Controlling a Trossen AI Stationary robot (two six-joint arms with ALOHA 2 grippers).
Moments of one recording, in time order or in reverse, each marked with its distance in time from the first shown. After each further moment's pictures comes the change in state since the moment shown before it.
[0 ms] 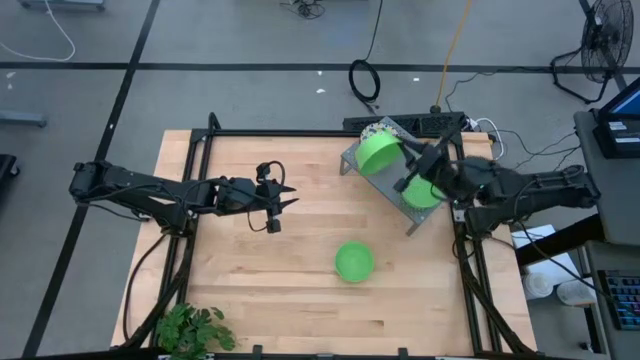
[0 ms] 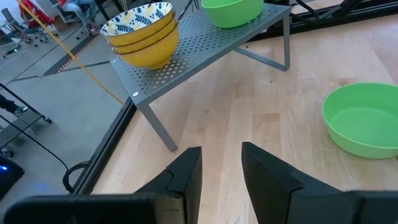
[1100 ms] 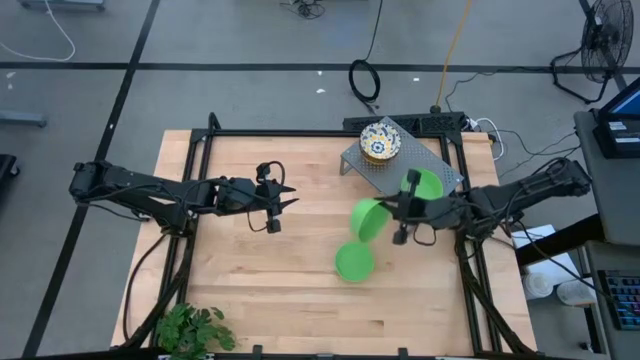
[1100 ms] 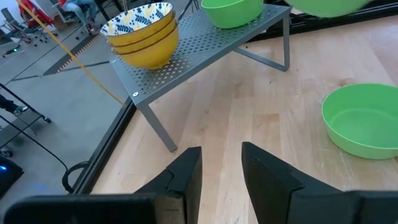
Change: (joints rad) left arm -0.001 0.000 0.000 0.001 0.000 -0.003; right arm 0.215 0.089 -0.034 -0.403 -0.228 0.347
